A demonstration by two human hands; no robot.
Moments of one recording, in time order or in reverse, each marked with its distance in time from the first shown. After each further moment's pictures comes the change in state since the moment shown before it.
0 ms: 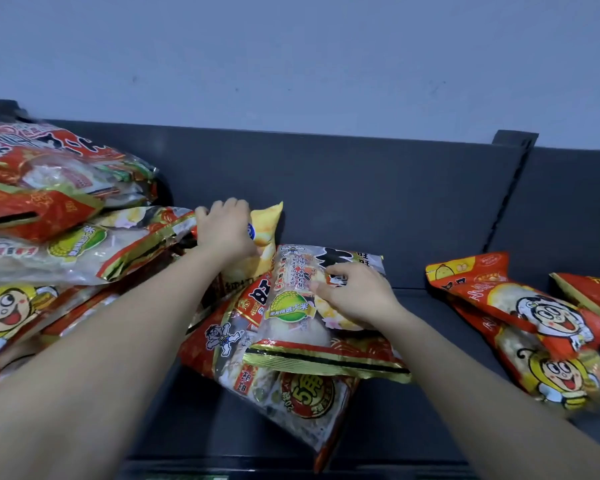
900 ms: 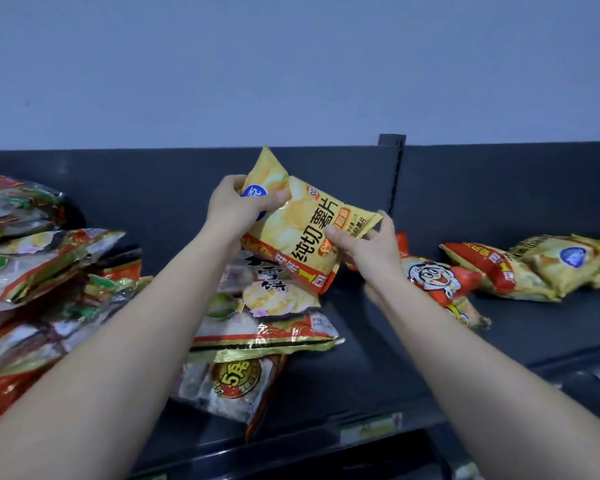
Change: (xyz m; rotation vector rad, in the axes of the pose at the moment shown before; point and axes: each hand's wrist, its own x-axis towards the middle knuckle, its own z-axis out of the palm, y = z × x) left_hand -0.056 0.128 -0.083 -1.482 -0.180 -0.098; right_hand -0.060 0.058 -0.086 1.162 0.474 0.155
